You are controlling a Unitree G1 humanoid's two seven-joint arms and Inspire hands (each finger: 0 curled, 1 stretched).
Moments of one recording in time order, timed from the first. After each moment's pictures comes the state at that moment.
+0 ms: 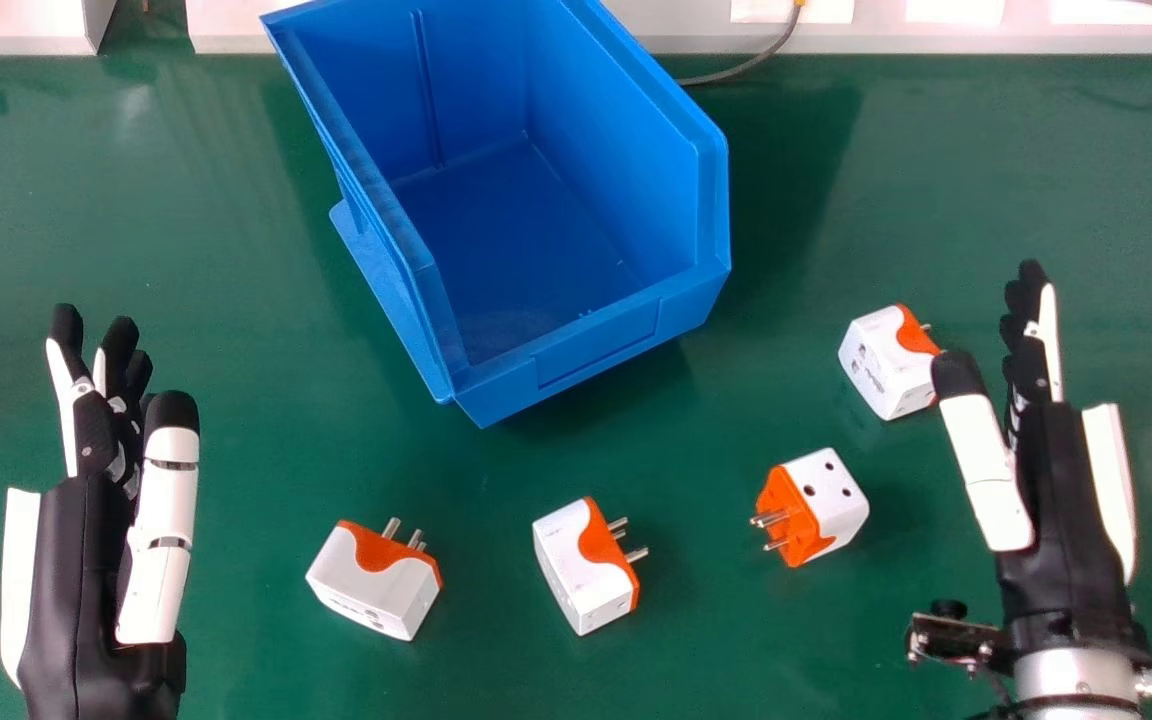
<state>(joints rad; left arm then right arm) 0.42 0.04 0.22 -0.10 -0.09 -0.49 -0.09 0.17 -0.08 -0.06 0.15 -0.20 -0.40 -0.15</state>
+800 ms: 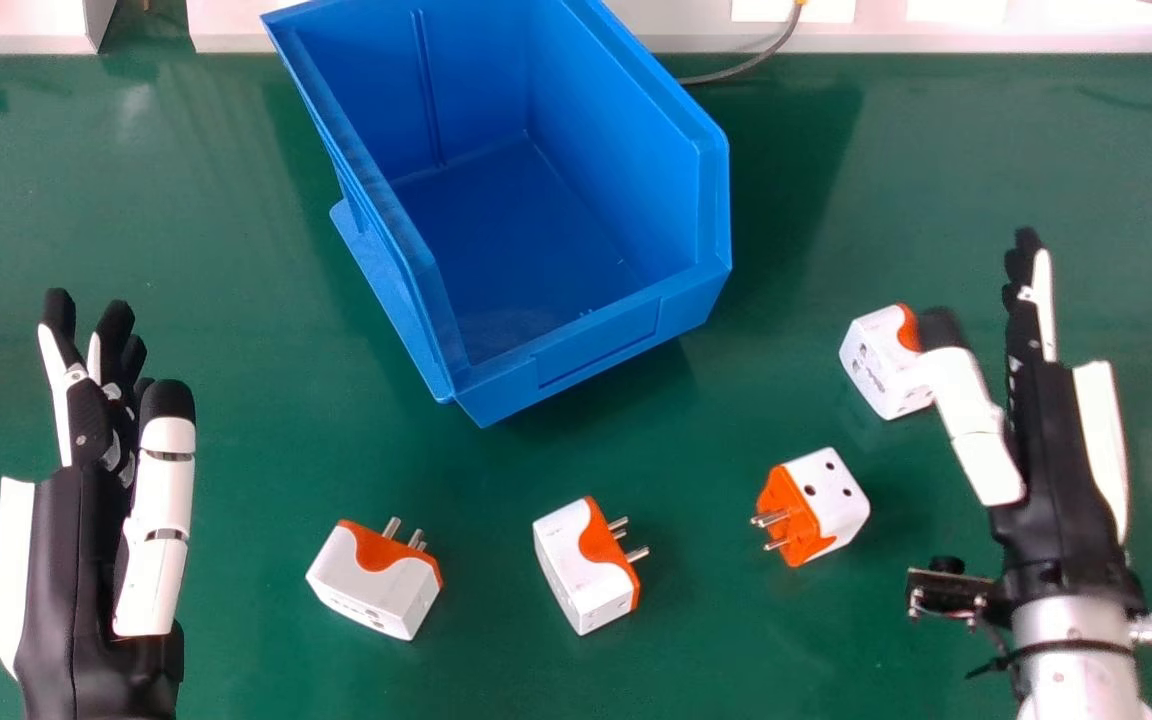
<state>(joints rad) 0.41 0.03 0.22 -0.09 -0.09 -0.52 -0.08 0.06 -0.13 -0.06 0.16 -0.30 -0.27 -0.18</state>
